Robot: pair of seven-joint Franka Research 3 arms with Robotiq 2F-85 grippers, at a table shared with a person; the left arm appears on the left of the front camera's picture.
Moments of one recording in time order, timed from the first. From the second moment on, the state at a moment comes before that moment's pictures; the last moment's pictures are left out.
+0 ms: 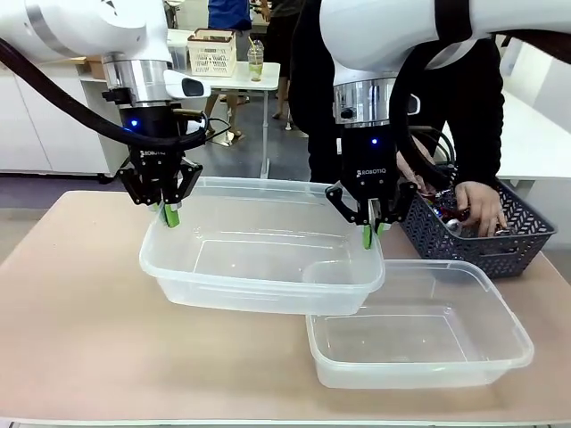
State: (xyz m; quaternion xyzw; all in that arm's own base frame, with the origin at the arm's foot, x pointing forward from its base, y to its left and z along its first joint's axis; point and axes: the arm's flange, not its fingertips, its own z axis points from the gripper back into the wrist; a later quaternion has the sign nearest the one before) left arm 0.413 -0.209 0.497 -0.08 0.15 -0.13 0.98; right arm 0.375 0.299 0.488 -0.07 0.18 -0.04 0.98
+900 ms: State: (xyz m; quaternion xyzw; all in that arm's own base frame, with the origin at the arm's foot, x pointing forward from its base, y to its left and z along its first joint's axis) left arm 0.413 -0.209 0.497 -0.08 0.15 -0.13 0.98; right arm 0.375 0.299 0.488 -0.07 0.18 -0.04 0.98
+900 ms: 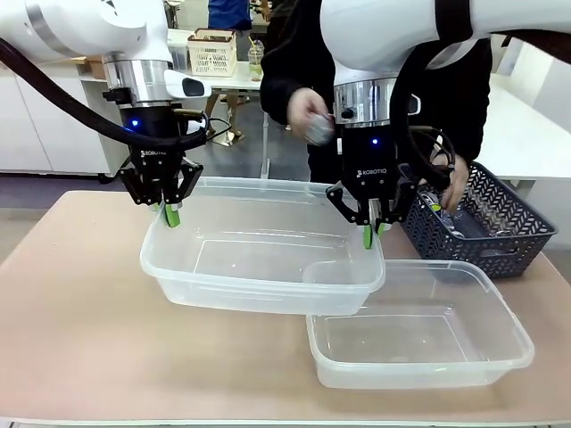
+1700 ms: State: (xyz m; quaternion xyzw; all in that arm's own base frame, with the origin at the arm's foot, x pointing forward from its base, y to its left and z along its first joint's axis) left arm 0.413 -0.209 0.497 -0.08 0.15 -0.13 0.98; right arm 0.375 0.299 0.488 -0.07 0.18 -0.04 0.98
